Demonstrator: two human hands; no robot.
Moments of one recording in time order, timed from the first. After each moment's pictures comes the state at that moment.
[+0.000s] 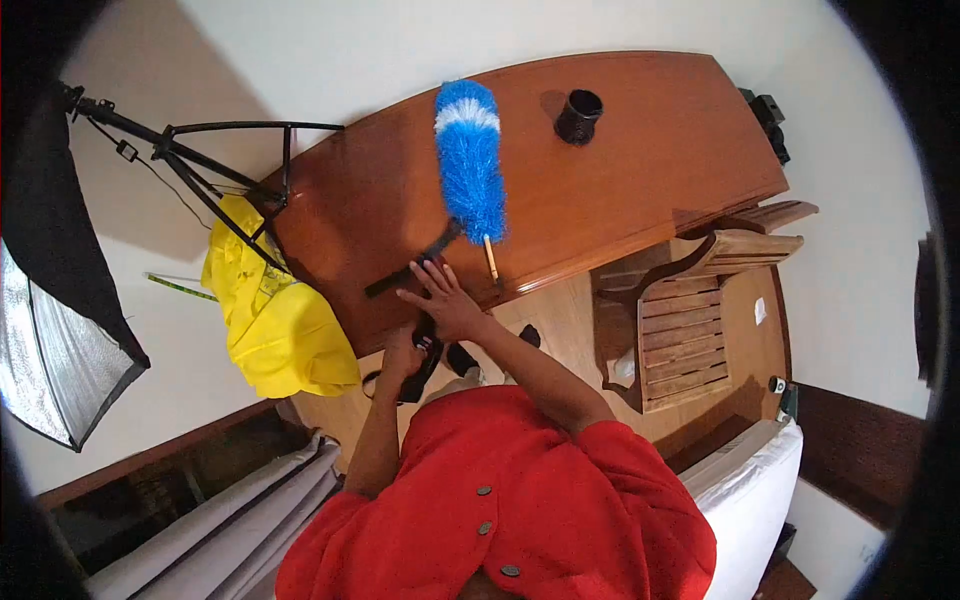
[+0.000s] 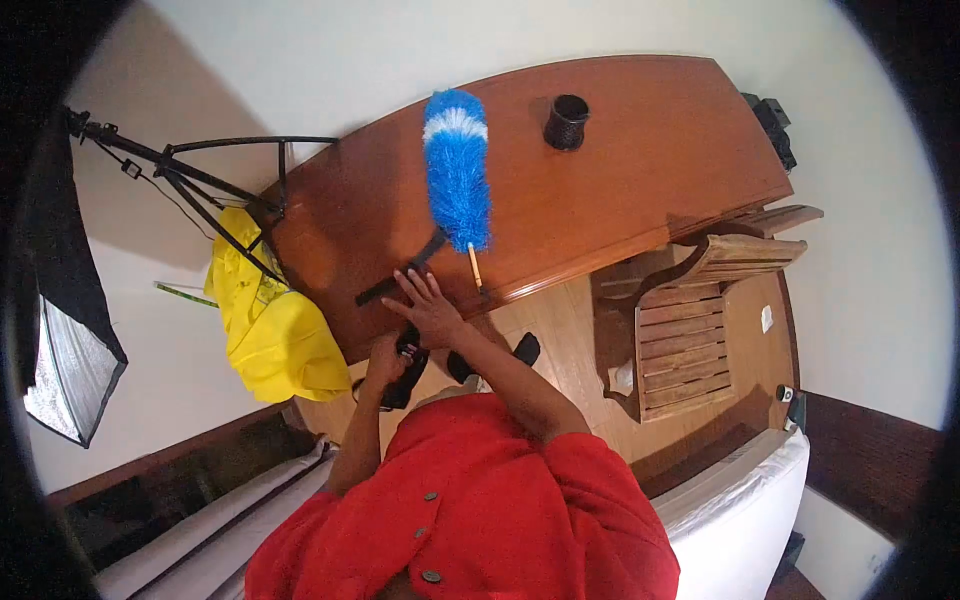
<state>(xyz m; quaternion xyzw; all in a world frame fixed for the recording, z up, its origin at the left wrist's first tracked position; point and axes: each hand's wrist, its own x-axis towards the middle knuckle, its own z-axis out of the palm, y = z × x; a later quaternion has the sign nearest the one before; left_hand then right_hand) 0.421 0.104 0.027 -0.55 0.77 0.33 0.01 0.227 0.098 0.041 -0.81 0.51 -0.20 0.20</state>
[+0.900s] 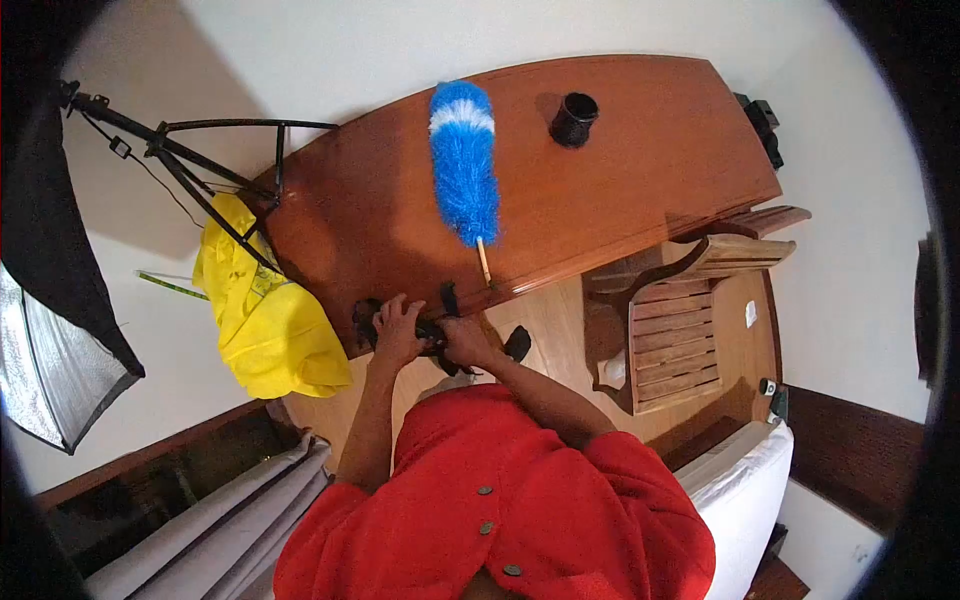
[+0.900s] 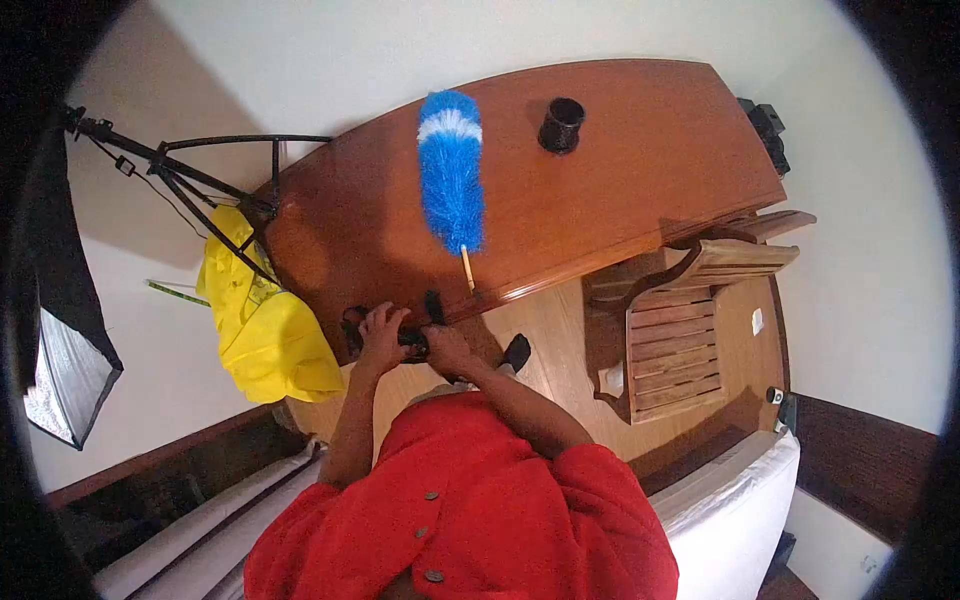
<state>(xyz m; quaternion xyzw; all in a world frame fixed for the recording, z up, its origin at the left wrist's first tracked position) 0.394 0.086 0.059 -0.49 0.83 0.25 0.08 0.222 0.149 0.037 -0.67 0.61 -0.15 0.38</state>
